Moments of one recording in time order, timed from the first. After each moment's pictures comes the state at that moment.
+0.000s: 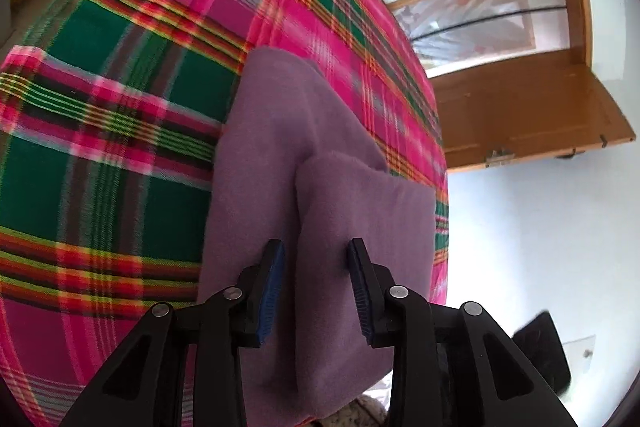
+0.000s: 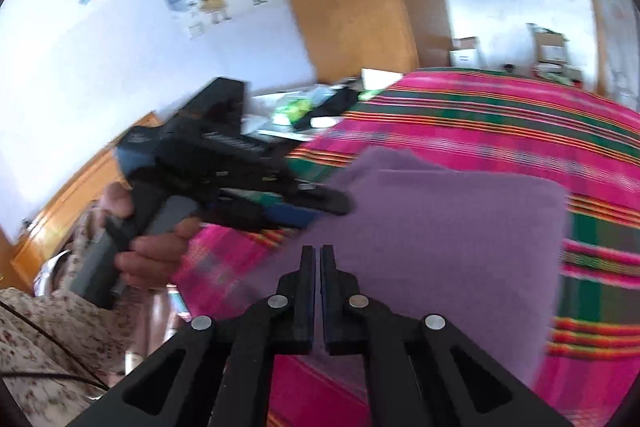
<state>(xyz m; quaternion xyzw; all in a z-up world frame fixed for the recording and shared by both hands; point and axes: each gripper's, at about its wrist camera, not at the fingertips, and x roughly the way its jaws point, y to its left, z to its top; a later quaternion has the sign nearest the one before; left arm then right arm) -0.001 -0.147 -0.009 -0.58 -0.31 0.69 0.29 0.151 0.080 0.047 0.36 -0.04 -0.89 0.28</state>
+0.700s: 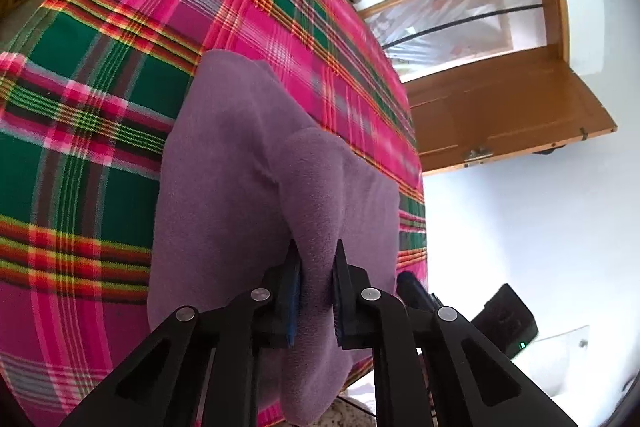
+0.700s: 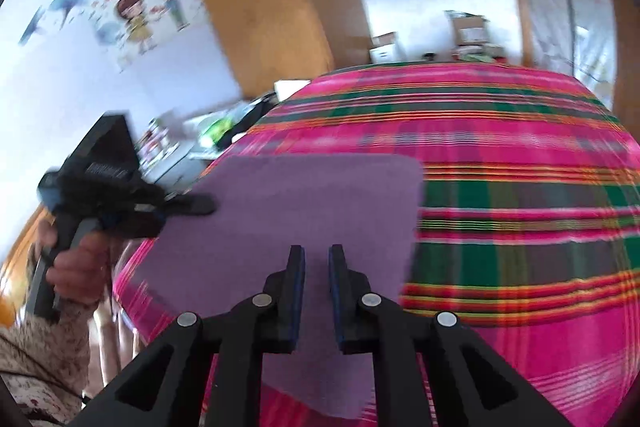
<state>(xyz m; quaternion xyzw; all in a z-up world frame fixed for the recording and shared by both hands) 0.018 -0.149 0.013 -0.54 -0.33 0.71 0.32 0.150 0.154 0.050 0.35 -0.10 -0.92 0.17</state>
